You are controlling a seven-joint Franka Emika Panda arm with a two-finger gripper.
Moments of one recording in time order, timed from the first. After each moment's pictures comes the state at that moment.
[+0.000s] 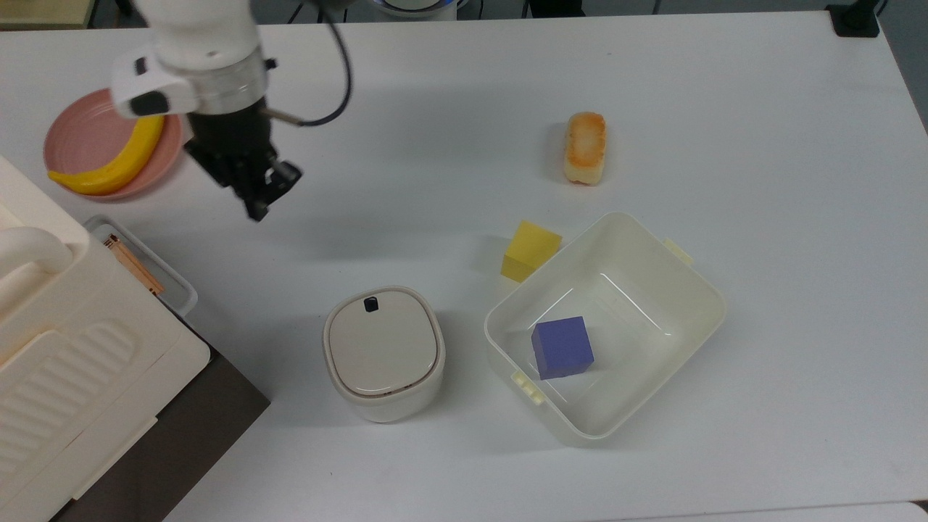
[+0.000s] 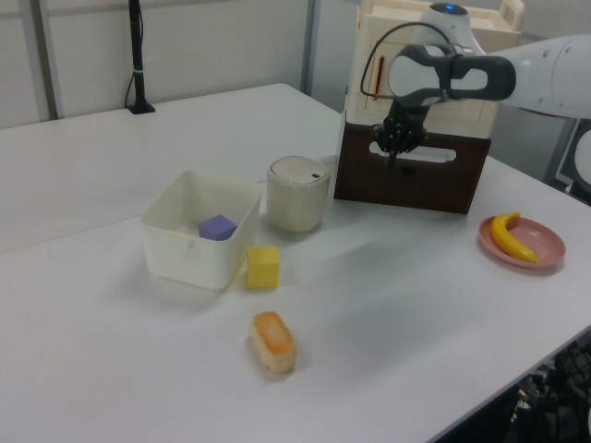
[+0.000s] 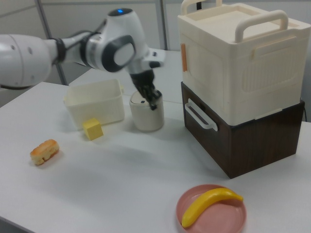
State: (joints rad) arm -0.15 0.31 -0.02 -1.56 -0.02 2.08 0.25
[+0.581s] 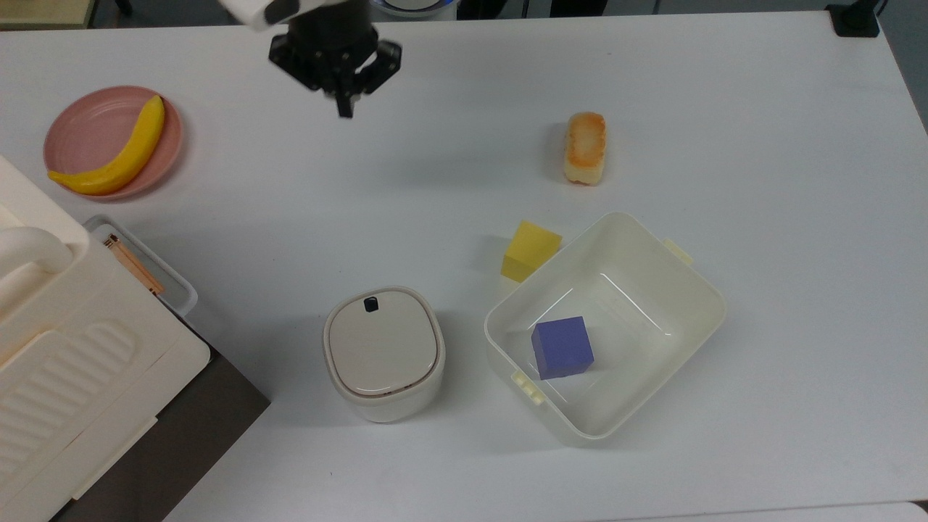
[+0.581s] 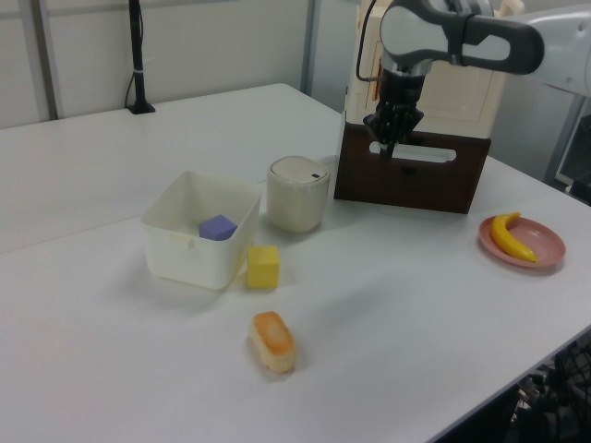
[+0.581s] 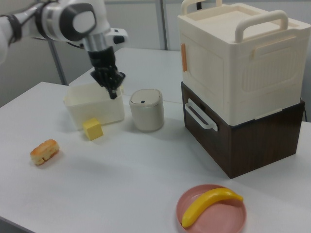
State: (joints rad) arm -0.02 0.13 -0.01 -1.56 -0.04 1.73 0.00
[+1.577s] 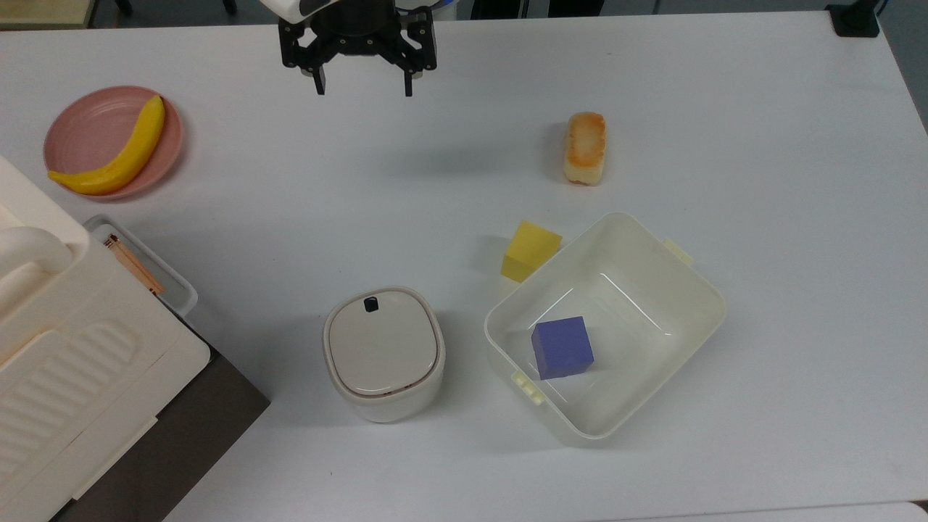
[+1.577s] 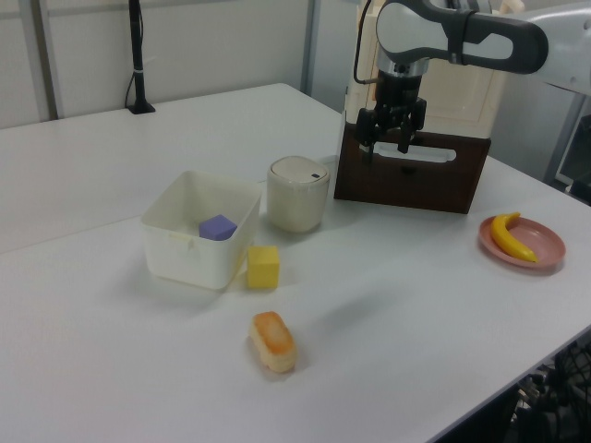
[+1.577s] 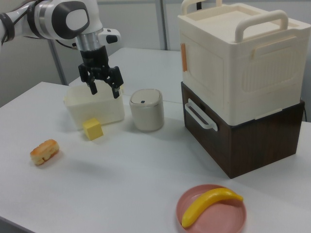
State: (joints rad) arm 0.02 0.11 -0.02 -1.57 -0.04 1.70 -0.02
